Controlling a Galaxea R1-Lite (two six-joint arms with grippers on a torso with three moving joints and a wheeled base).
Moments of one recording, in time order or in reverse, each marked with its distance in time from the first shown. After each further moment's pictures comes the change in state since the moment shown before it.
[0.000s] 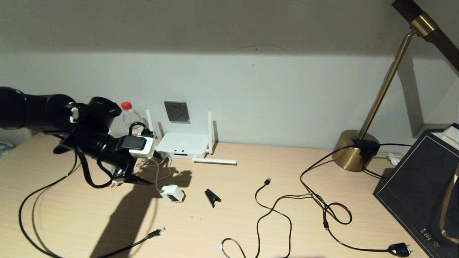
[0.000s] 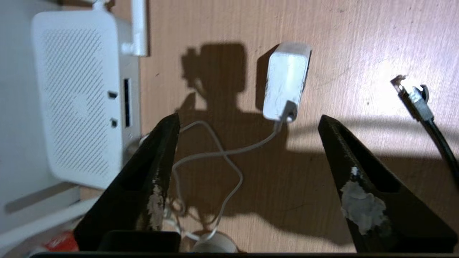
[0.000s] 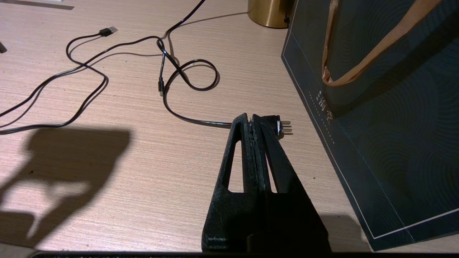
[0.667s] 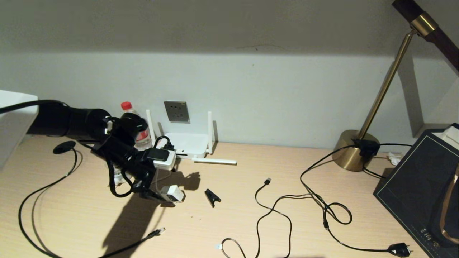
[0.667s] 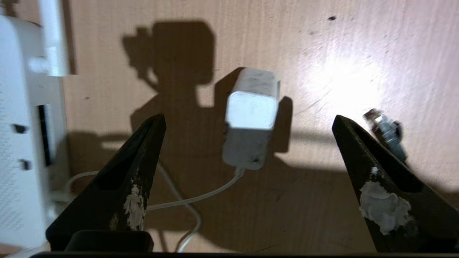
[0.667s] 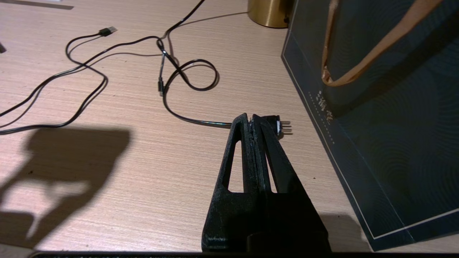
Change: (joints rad) left arm -0.092 0.104 0.004 0.009 0.061 -0.108; right arm 0.000 0.000 0.000 0.000 0.000 0.000
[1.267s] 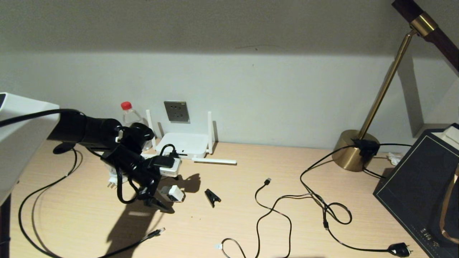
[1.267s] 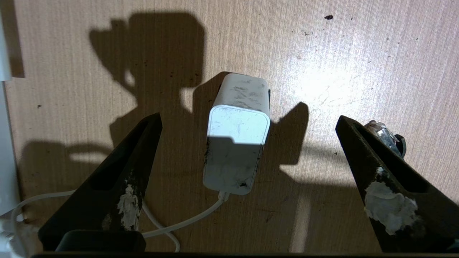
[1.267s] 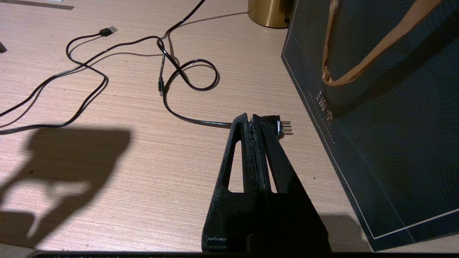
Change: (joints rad) left arm -0.007 0.062 0.017 -0.018 0.000 -0.025; right arm 0.000 0.000 0.000 0.000 0.000 0.000
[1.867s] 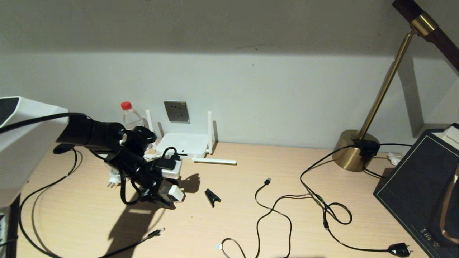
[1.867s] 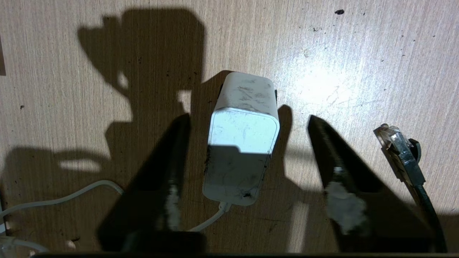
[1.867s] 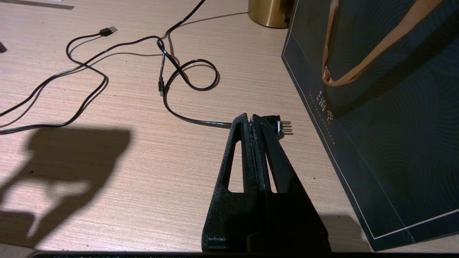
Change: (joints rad) left arm 0.002 0.035 -0.004 -0.016 -0.003 -0.003; right arm 0.000 0.000 0.000 0.000 0.000 0.000
